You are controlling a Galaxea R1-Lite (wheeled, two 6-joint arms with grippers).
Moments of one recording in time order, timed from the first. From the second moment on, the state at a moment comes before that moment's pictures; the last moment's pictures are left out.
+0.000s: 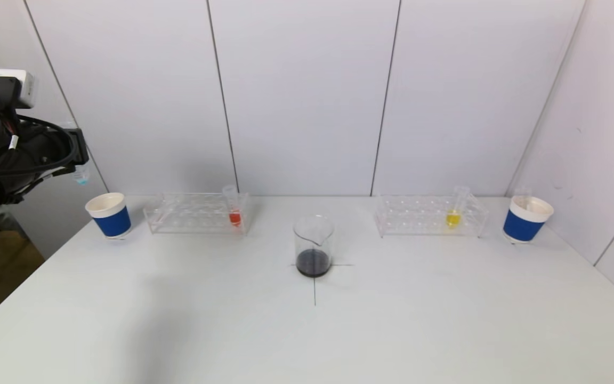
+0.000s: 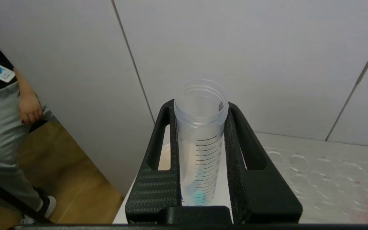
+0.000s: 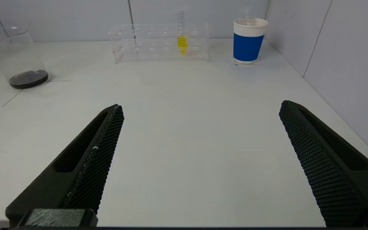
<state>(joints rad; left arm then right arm) 0.16 1.67 -0.97 -0.70 0.12 0.10 0.01 0.00 0.00 -0.01 -0.03 0.03</state>
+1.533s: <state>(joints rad) 0.28 2.07 -1.28 -0.71 0.10 0.02 0.01 0.00 0.00 -0.01 -0.03 0.03</state>
